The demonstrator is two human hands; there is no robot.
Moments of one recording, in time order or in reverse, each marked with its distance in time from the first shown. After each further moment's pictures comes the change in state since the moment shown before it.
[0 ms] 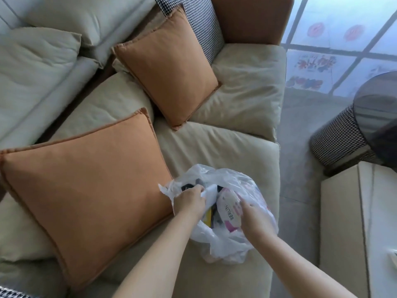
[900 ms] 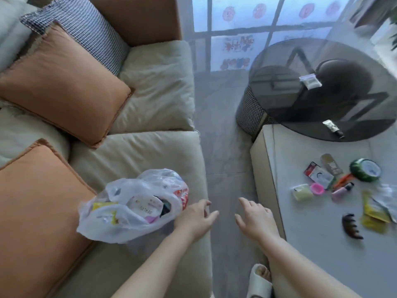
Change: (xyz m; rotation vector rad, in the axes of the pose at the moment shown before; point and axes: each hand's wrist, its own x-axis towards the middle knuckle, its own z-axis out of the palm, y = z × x) left_hand -0.118 0.205 0.098 0.061 -0.263 0.391; right_hand -0.084 0.246 -0.005 0.103 0.105 0.201
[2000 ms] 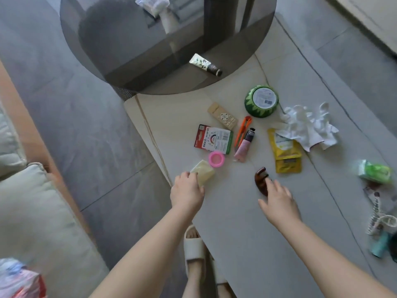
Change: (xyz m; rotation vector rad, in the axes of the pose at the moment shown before) left_hand 0.247 0.260 0.282 0.505 -0.168 0.172; right_hand 0.069 0.414 0.100 0.378 -0.091 0.688
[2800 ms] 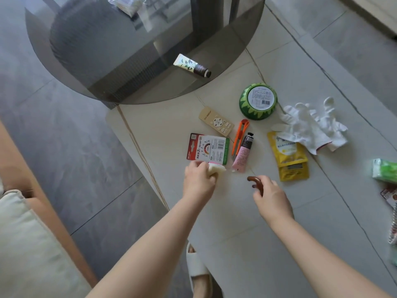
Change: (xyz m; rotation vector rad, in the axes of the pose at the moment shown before) left_hand 0.066 0.047 0.000 -0.306 0.019 0.096; right_hand 0.043 -0.028 -0.005 0.442 0.121 0.072
